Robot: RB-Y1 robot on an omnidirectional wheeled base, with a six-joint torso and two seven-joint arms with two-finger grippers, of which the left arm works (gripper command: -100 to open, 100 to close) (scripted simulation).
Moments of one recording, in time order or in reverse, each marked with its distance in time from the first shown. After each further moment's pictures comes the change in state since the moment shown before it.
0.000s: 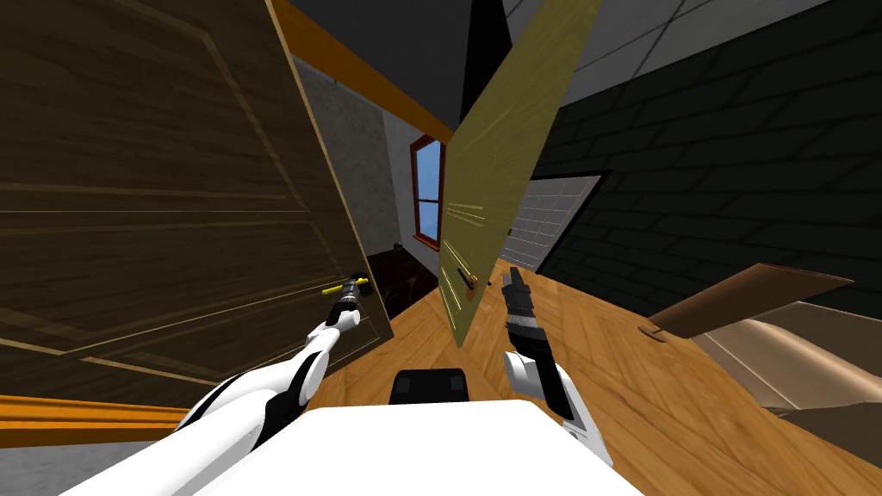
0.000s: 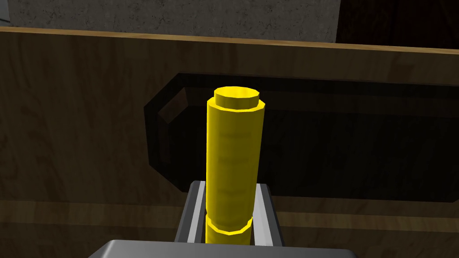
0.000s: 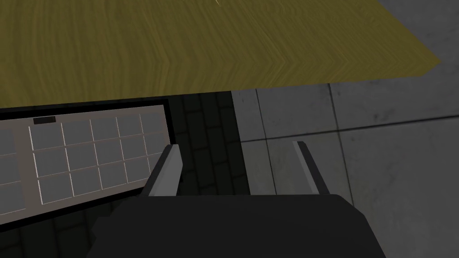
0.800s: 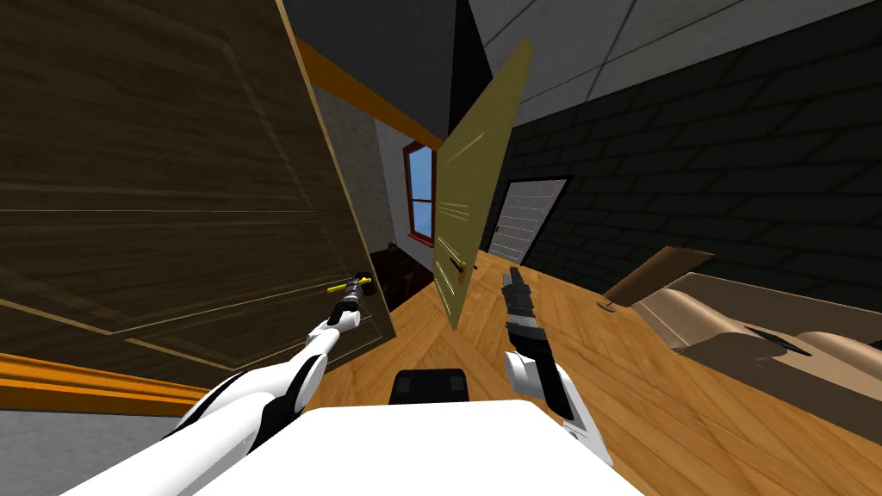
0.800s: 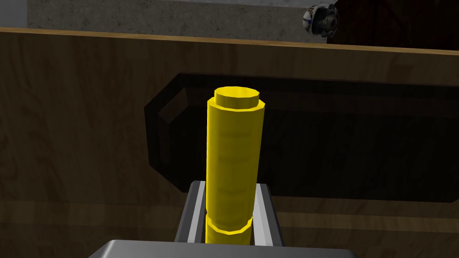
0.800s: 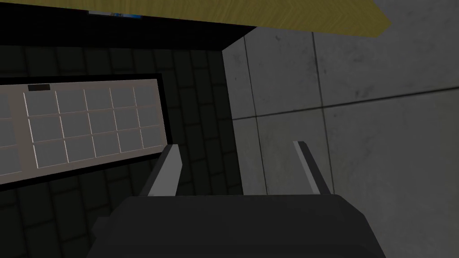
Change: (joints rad) arm 0.012 0.011 -0.072 -0.016 -0.028 0.005 0.073
